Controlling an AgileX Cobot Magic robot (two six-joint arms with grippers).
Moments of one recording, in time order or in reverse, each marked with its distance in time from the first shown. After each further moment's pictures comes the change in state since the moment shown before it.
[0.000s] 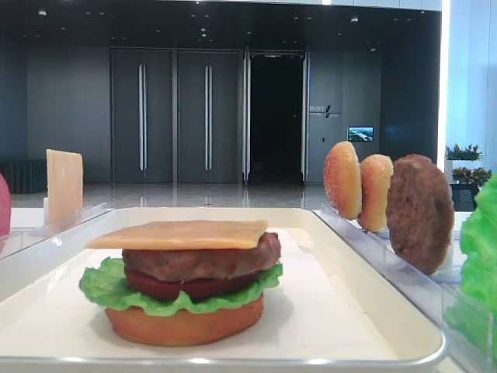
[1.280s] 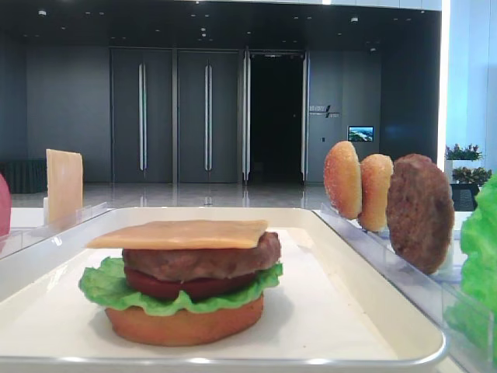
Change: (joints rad) left arm 0.000 0.000 0.000 0.000 0.000 0.000; right arm 0.000 0.658 -0.182 0.034 -0.110 -0.002
